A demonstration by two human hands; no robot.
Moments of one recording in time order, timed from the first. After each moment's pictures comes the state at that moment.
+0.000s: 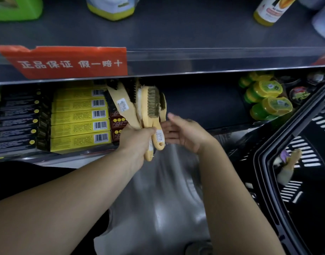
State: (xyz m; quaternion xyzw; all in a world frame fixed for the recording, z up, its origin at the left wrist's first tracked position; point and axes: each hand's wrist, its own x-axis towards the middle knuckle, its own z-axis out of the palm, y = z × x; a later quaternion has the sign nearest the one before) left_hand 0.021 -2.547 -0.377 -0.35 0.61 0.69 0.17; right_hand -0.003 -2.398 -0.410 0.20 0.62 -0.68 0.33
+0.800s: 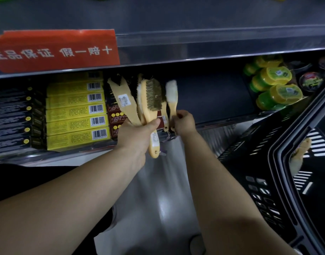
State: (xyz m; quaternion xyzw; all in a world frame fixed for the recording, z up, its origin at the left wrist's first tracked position) left_hand 0.022 -2.542 -0.384 -0.34 0.59 0.72 0.14; right_hand -0.029 -2.401 -0.496 0.32 0.78 -0.51 0.14
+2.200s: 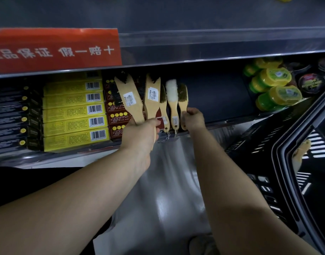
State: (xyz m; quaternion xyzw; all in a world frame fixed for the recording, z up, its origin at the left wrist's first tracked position) left_hand 0.016 -2.535 -0.377 -0.39 0.54 0.72 0.17; right_hand -0.042 -2.375 -0.498 0.39 0.74 -0.53 0.11
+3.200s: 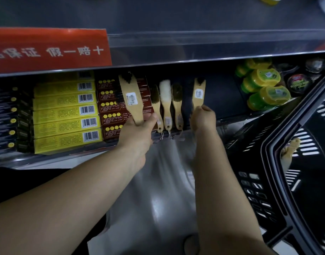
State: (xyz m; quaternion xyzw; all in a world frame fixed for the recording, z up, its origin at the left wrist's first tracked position) left_hand 0.018 -2.531 -0.378 -0.33 0.60 0.70 0.20; right_hand -0.027 -2.360 -0.444 0.46 0.66 -0.60 0.01
